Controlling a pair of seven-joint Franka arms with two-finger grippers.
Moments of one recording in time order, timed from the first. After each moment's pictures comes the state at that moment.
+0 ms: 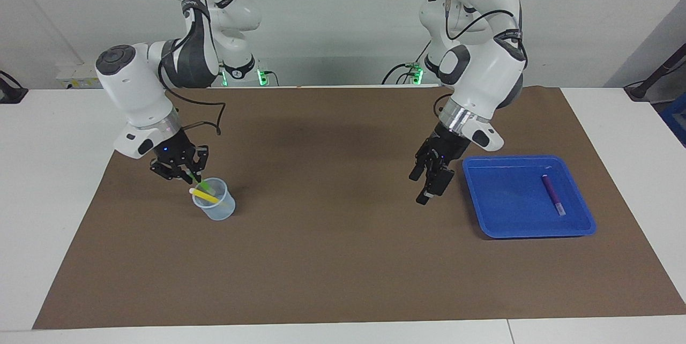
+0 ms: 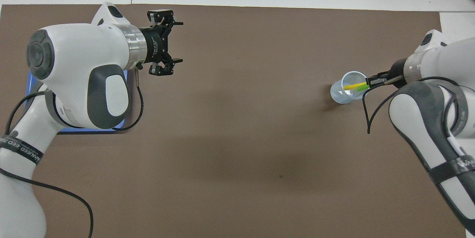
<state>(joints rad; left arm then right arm) -0.19 0.24 -0.18 -1.74 -0.41 2.48 -1.36 -0.13 0.14 0.12 -1.91 0.07 2.19 -0.31</state>
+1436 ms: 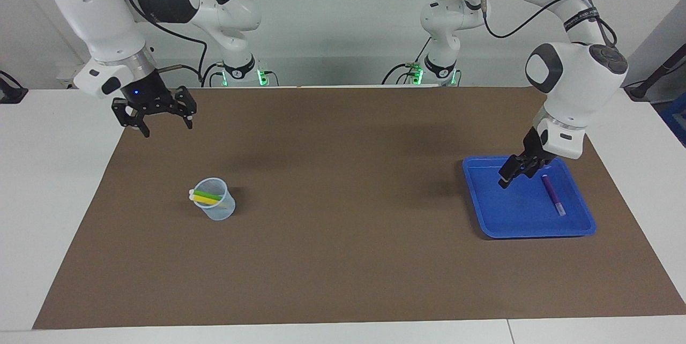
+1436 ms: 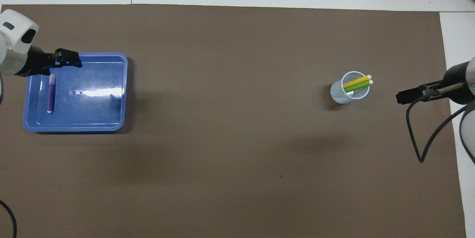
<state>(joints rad) 0.23 0.20 -0.17 -1.75 -0.03 2.08 -0.03 -0.14 -0.04 0.11 -1.74 0.01 1.71 -0.19</state>
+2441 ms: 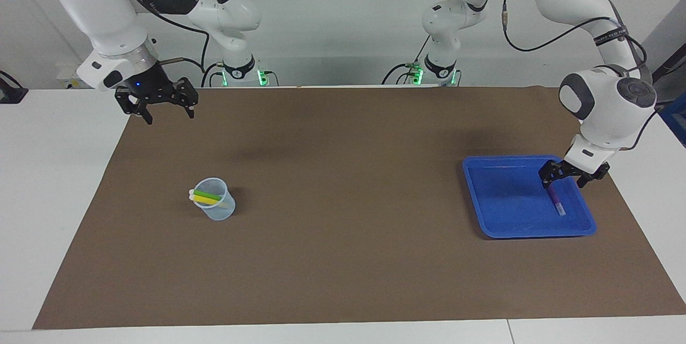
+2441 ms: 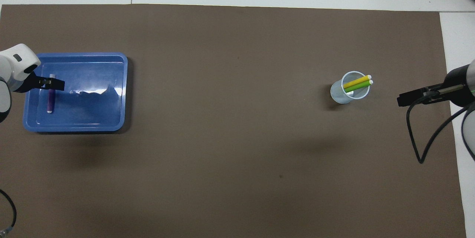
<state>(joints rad) 0.37 0.36 -0.17 -1.86 0.15 2.30 0.23 -0.14 -0.04 0.11 -1.74 0.01 1.69 -0.18</state>
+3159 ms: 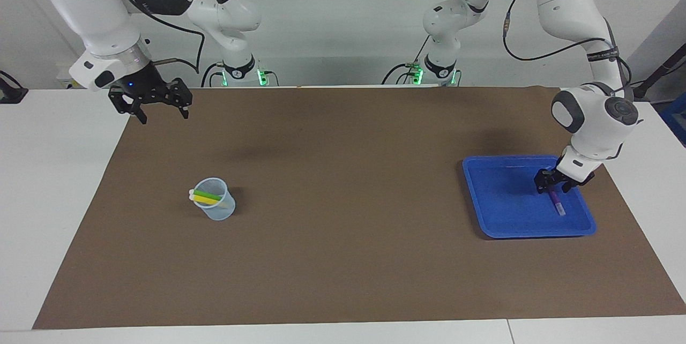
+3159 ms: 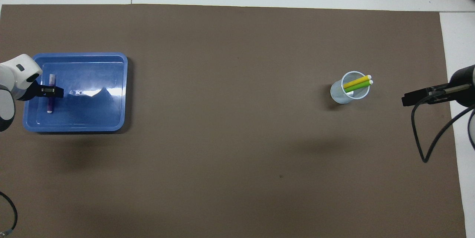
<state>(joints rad) 0.40 0.37 -0.18 -1.92 0.15 2.35 0.23 -0.16 -0.04 0.11 -1.74 0.01 1.69 -0.18</state>
